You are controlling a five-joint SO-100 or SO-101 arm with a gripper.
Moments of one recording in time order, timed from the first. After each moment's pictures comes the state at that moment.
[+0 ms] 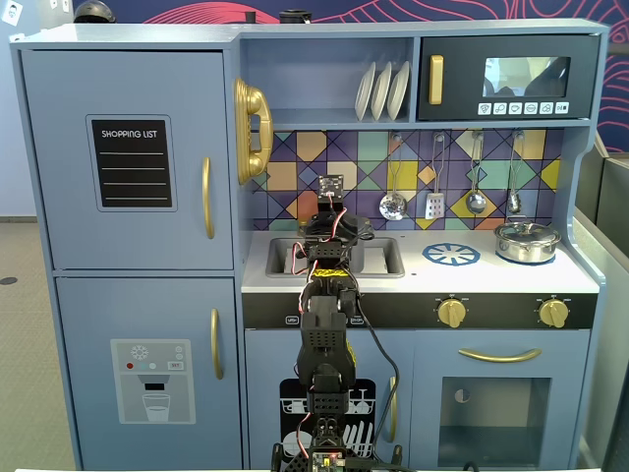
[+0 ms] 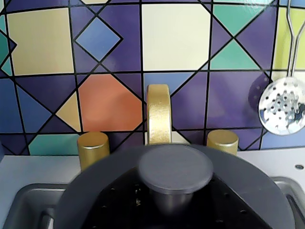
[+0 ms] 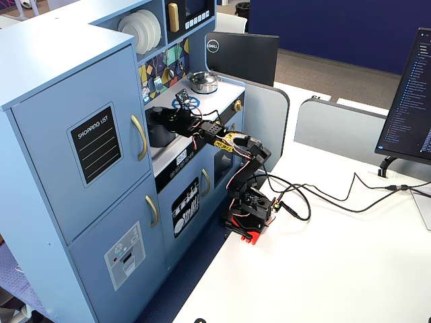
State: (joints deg) arm 1.9 120.2 114.3 -1.8 -93.9
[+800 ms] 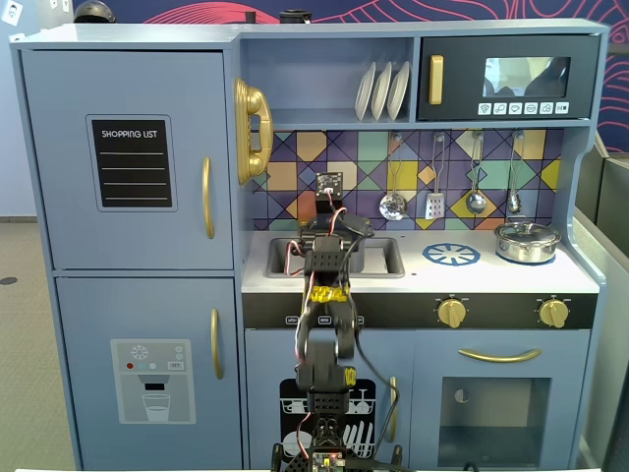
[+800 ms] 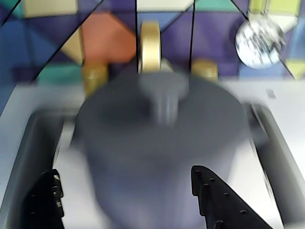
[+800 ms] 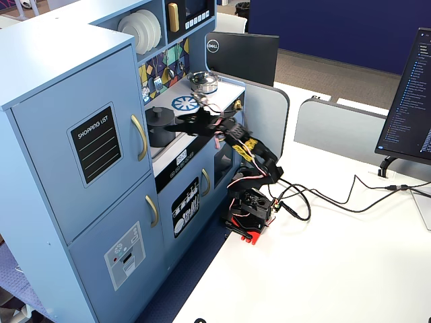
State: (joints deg) arm 2.8 150.6 113.6 43.6 -94.2
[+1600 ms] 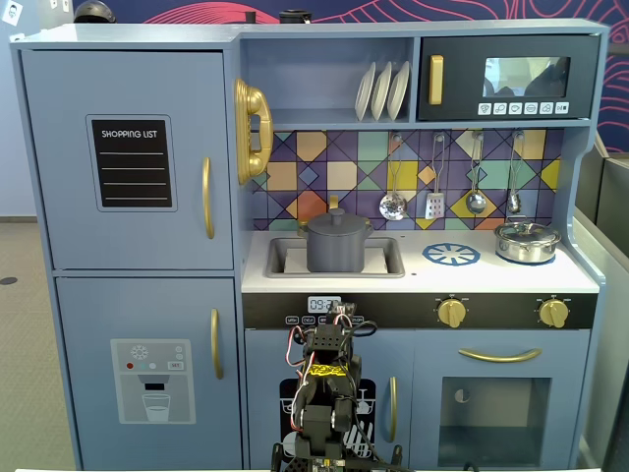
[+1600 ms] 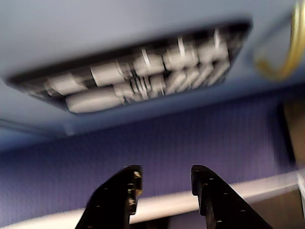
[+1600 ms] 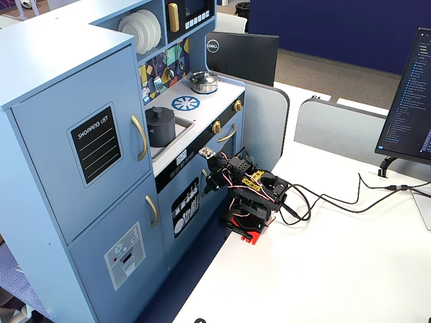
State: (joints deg) arm 4.2 180.5 172.1 63.6 -85.7
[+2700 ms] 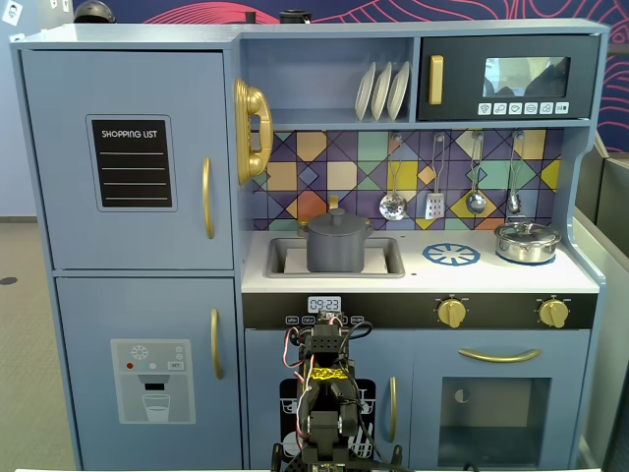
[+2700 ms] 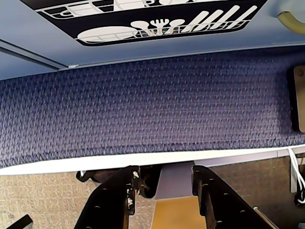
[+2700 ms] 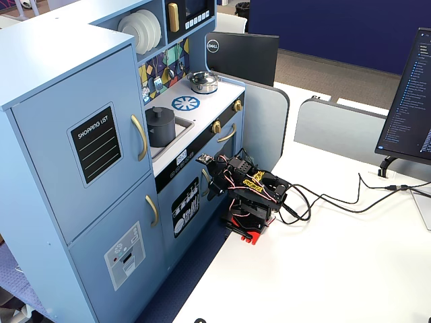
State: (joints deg) arm 0.2 182.6 172.1 77.7 -89.0
